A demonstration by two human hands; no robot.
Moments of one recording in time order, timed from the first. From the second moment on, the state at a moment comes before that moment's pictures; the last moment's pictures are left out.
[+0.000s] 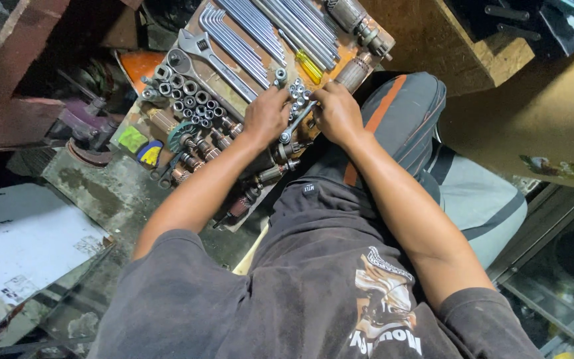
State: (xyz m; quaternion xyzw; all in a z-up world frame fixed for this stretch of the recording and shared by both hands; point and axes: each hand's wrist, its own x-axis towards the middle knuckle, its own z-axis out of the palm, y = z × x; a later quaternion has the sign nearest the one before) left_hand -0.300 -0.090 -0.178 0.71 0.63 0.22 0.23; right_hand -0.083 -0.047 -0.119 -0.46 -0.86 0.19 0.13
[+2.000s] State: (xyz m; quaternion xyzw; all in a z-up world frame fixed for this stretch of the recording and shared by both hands) left_hand -0.226 -0.083 -0.037 0.37 0.47 0.54 0.59; right_hand -0.052 -0.077 -0.007 -0.42 -0.56 0.52 0.49
